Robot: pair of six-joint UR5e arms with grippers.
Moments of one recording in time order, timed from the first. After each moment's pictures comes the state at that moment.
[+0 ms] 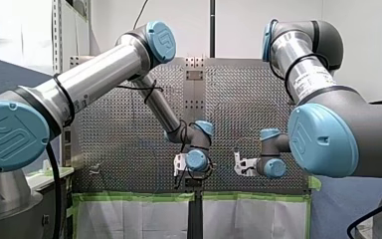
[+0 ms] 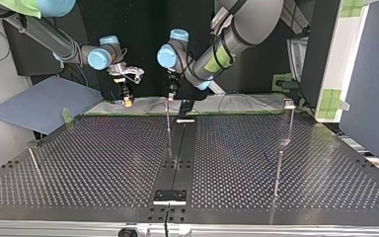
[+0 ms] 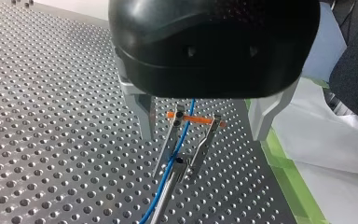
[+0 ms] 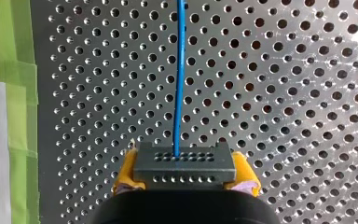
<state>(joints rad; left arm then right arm) -0.71 -2.51 -1.45 -2.62 -2.04 -1.69 1.85 -0.69 1.74 -0.88 1.31 1.48</state>
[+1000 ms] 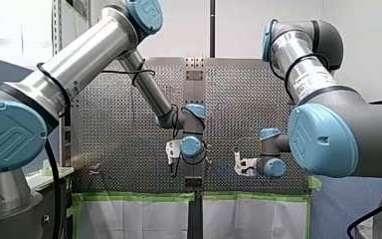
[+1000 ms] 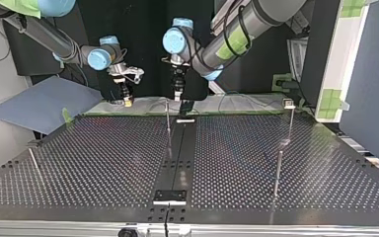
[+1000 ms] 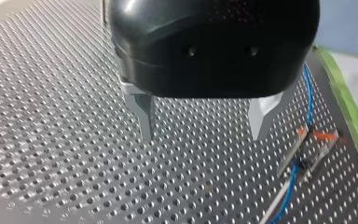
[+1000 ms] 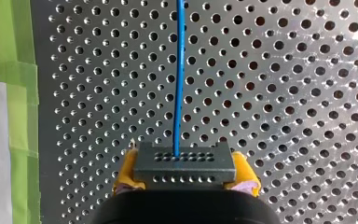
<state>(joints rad) -0.73 -2.29 -1.67 -2.46 -2.13 -1.79 1.85 -0.69 1.74 -0.87 1.31 1.48</state>
